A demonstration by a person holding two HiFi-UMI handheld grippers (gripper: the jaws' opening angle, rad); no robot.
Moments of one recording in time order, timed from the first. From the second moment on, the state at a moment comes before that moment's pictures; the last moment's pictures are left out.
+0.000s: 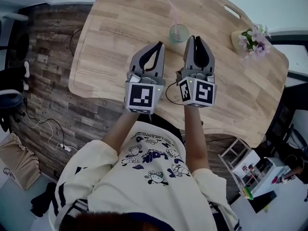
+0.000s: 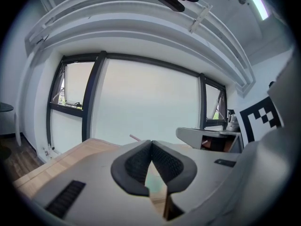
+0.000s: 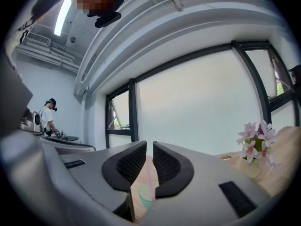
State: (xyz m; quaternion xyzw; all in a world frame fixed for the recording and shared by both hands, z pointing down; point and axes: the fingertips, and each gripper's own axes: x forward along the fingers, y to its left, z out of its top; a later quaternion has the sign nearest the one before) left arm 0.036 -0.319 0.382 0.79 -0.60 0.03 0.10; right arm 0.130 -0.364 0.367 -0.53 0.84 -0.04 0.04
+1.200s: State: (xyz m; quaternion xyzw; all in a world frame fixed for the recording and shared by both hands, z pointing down) left arm 0.087 -0.325 0.315 0.83 -0.56 0.00 0.03; right arm 0.206 -0.316 0.309 -0.64 0.77 -0.02 0.06
